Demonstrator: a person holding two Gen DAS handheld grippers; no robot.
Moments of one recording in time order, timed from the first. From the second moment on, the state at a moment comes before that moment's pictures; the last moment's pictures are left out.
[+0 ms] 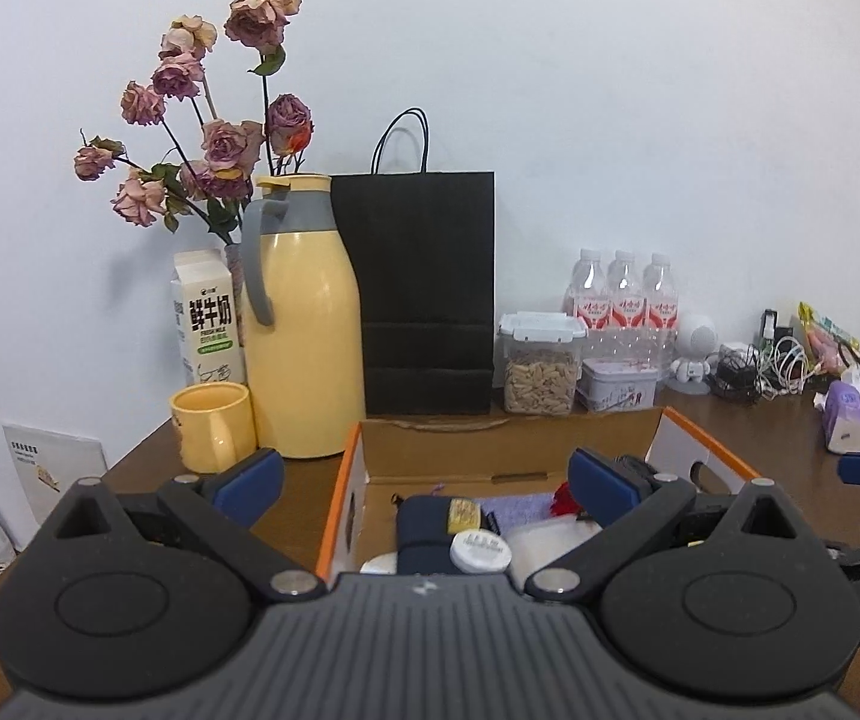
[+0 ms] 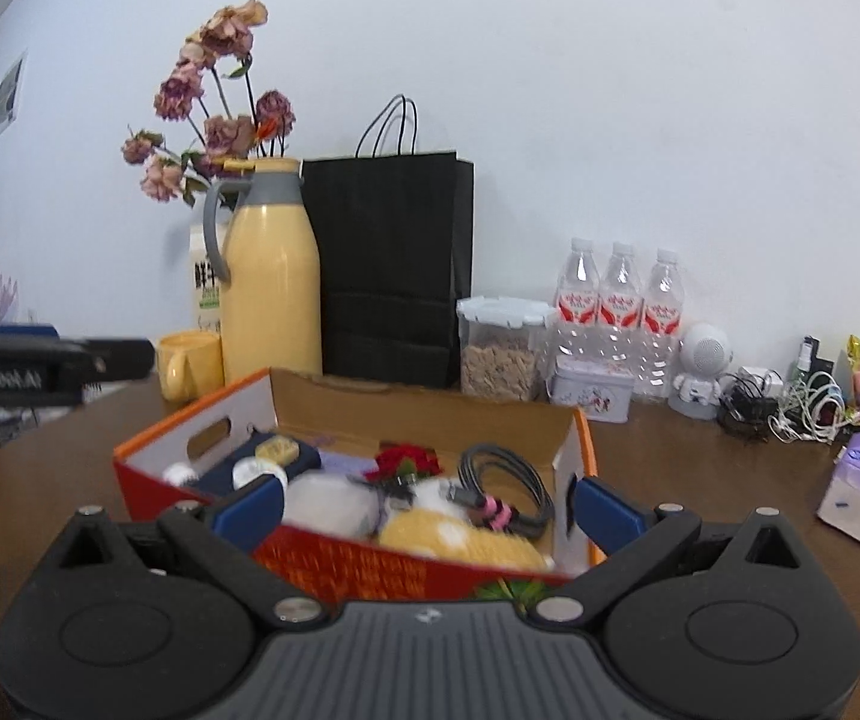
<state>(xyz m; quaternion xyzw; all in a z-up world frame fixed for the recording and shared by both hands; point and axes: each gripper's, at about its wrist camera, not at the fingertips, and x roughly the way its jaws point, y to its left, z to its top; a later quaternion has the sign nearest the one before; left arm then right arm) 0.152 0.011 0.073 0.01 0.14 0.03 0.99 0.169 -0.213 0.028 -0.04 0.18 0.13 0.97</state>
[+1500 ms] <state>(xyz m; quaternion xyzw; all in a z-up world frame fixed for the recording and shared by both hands) 0.189 0.030 -0.025 -0.01 0.31 0.04 0.95 0.189 -0.236 -0.050 -0.02 0.28 0.11 0.95</state>
